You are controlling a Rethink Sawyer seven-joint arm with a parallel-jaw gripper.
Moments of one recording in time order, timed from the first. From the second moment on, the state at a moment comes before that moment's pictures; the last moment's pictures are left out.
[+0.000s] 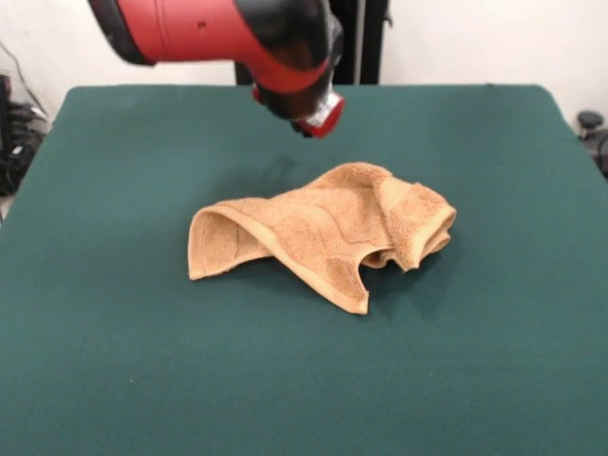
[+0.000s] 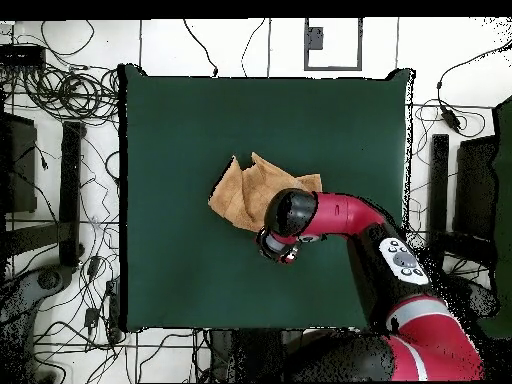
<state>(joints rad) -0.48 -0.42 0.27 1.59 -0.38 1.04 2.39</state>
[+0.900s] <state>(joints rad) -0.47 -0.47 0.27 1.72 -0.37 0.92 2.39</state>
